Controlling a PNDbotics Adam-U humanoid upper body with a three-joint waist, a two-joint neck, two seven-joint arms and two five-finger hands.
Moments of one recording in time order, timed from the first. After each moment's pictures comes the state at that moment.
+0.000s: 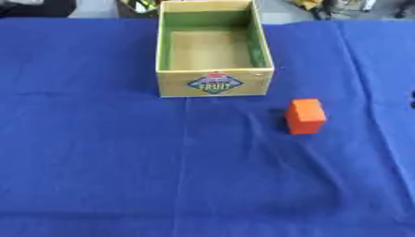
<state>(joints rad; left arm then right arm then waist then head) -0.12 0.11 0.36 -1.98 0.38 -0.27 -0.65 0.07 -0.76 -0.29 -1.98 0.62 -0.84 -0.21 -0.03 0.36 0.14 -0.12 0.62</state>
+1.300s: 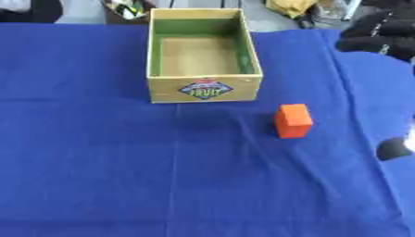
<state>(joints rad) -0.12 0.12 0.35 -1.98 0.38 -0.25 -0.67 -0.26 -1.01 -0.11 -1.92 0.55 -0.65 0.04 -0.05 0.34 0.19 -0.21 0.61</state>
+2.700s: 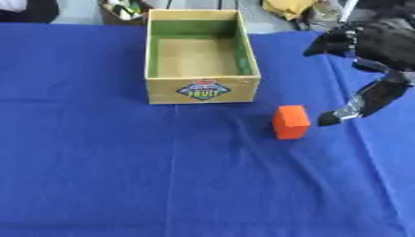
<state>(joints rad) -0.12 0.13 0.34 -1.98 0.39 -0.25 -0.68 -0.41 -0.96 0.02 -1.74 0.87 -0.36 0.29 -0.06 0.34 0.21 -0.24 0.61</state>
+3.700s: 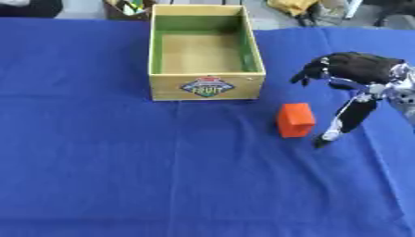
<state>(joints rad) -0.13 0.13 0.34 -1.98 0.38 -0.24 -0.68 -0.46 -0.88 0.06 -1.62 0.73 -0.35 0.45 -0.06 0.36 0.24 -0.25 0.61</state>
